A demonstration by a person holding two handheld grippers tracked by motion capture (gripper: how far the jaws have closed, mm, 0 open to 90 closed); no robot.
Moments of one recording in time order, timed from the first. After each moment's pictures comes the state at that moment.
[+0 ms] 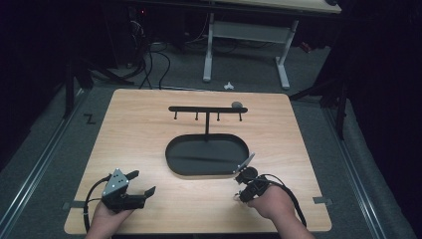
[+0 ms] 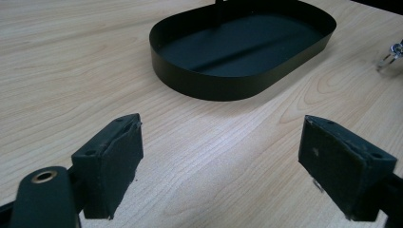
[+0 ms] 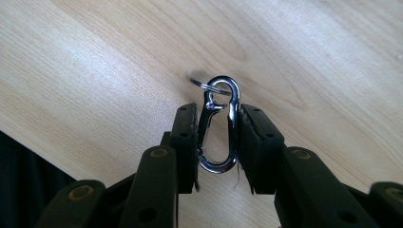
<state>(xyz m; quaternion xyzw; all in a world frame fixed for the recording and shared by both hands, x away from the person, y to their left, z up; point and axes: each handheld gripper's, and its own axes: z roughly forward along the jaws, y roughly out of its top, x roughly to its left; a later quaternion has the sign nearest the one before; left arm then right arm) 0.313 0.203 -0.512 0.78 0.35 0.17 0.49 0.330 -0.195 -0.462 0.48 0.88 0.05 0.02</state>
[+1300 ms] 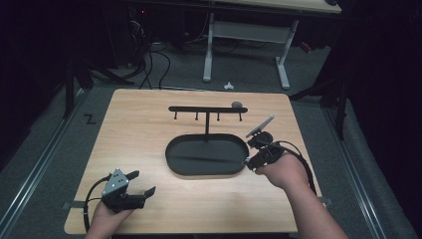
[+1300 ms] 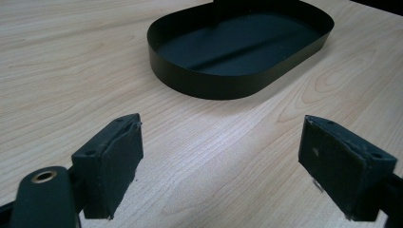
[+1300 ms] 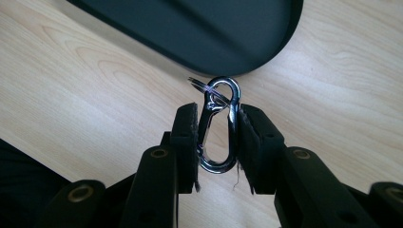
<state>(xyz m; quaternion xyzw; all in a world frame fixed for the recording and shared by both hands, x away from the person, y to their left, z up) 0.314 0.205 -0.512 0.78 0.34 0.16 0.49 0.373 -0.213 -0.365 0.51 0.85 0.10 0.06</state>
